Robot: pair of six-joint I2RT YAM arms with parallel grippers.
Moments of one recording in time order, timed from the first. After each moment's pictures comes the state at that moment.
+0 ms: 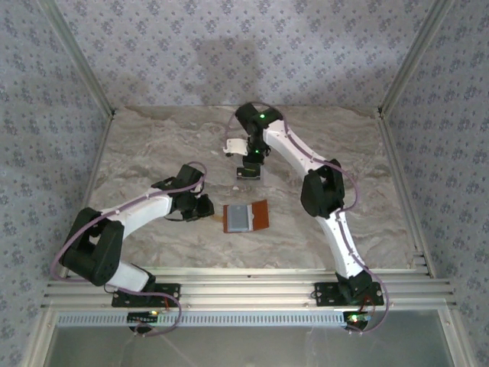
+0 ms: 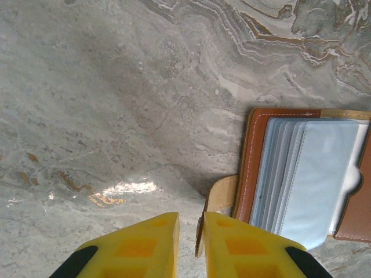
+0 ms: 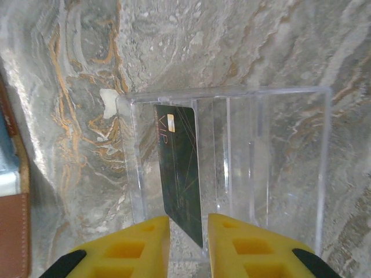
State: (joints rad) left arm -0.50 1.46 0.80 -0.52 0.24 -0.69; right arm 0.58 2.35 2.31 -1.28 -0.10 -0.91
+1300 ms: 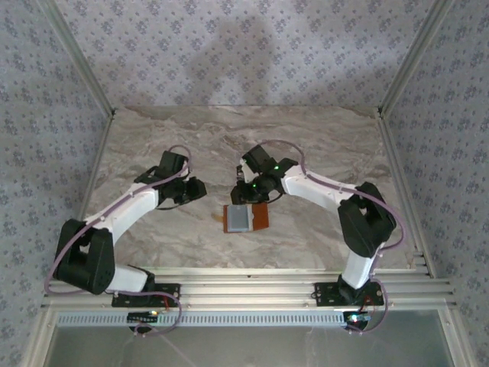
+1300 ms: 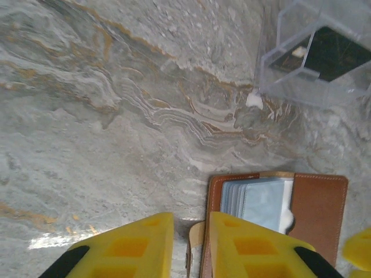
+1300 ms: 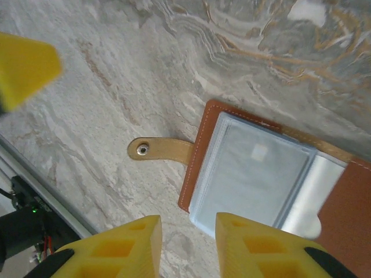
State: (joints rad) left arm -0.36 1.37 0.86 -0.50 0.26 -0.65; right arm 0.74 1.78 1.29 -0.60 -0.40 0.55
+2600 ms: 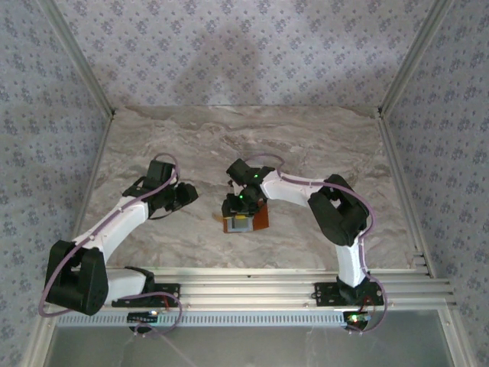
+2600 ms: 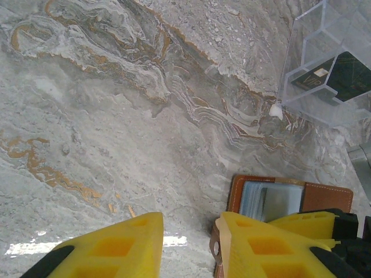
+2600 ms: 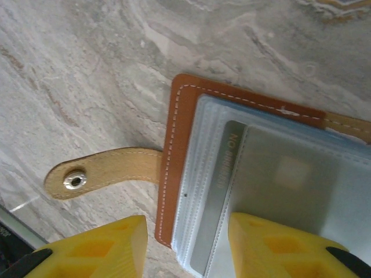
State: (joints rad) left arm -0.30 1.24 0.74 -0.47 0.25 -0.70; right arm 0.82 1.97 1.35 -0.61 -0.36 0.65
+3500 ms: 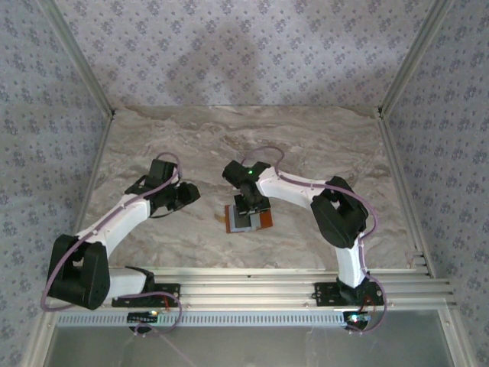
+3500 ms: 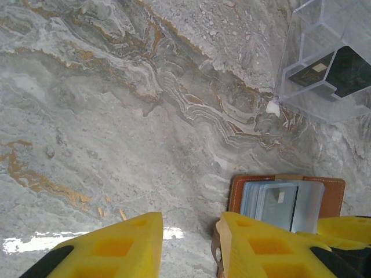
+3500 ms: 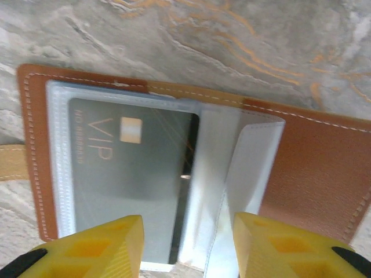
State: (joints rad) left arm -0.31 1.28 0.76 -0.45 0.28 -0.70; right arm 0.86 1.96 1.47 -0.95 0.03 0.60
